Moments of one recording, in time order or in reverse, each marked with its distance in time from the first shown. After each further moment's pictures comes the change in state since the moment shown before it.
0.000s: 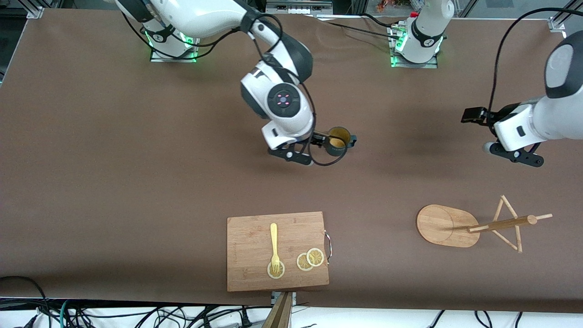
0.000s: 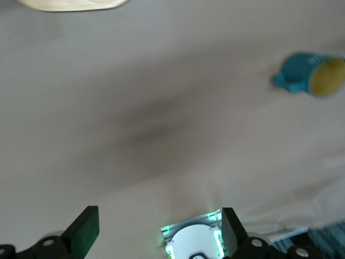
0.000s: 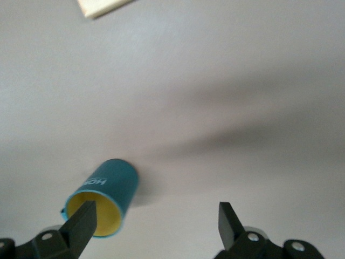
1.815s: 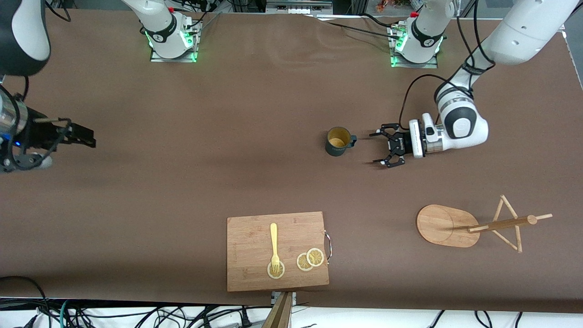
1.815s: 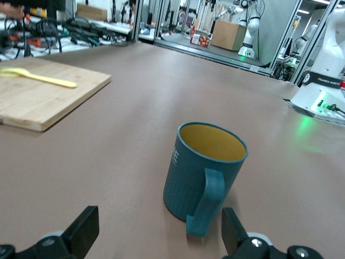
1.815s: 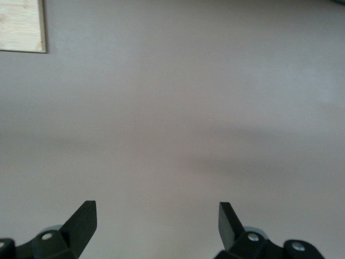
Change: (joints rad) left arm 0.121 0.354 -0.214 -0.652 -1.386 0.762 2.161; right arm -0.639 -0.571 -0.121 -0.330 -0.169 -0.286 -1.059
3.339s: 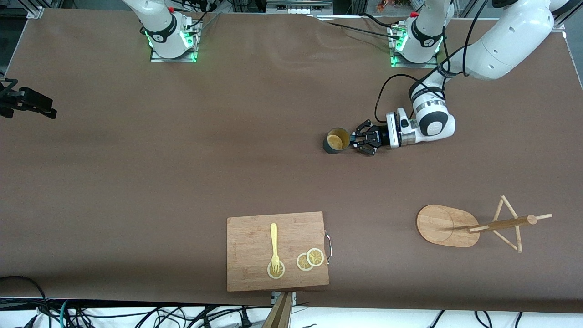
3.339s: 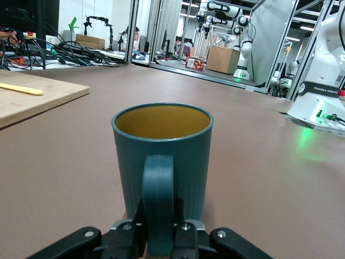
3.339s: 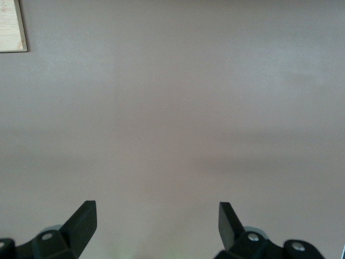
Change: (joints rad) left arm -0.044 0.115 -0.025 -0.037 -0.182 -0.024 0.209; right arm -0.030 -0.122 -0.066 -0.066 0.020 -0.051 0.000
